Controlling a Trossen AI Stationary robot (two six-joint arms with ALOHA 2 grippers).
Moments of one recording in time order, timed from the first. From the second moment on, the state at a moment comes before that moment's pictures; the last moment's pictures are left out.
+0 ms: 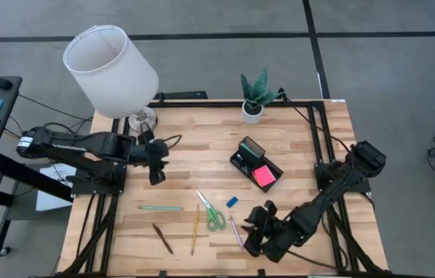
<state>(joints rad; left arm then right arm) -0.08 1.05 0.92 -0.91 -0.30 -0.33 0.74 1.76 1.18 -0.45 0.60 1.15</state>
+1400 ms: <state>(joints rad) -0.74 1.10 0.48 -0.69 -0.14 -0.85 0.59 1.76 1.16 -0.39 0.50 0.91</state>
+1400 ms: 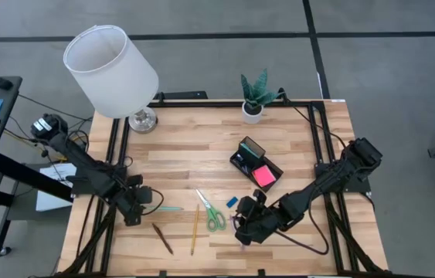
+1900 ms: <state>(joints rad) -0.78 1.10 0.55 -0.86 -0.11 -0.89 0.57 1.76 1.16 -0.39 0.50 0.85</state>
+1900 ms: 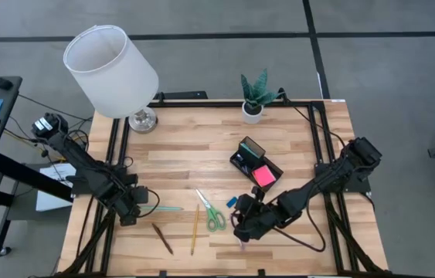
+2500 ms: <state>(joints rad) -0.78 1.28 0.55 -0.84 -0.06 -0.84 0.56 1.76 1.14 -0.39 0.50 0.85</state>
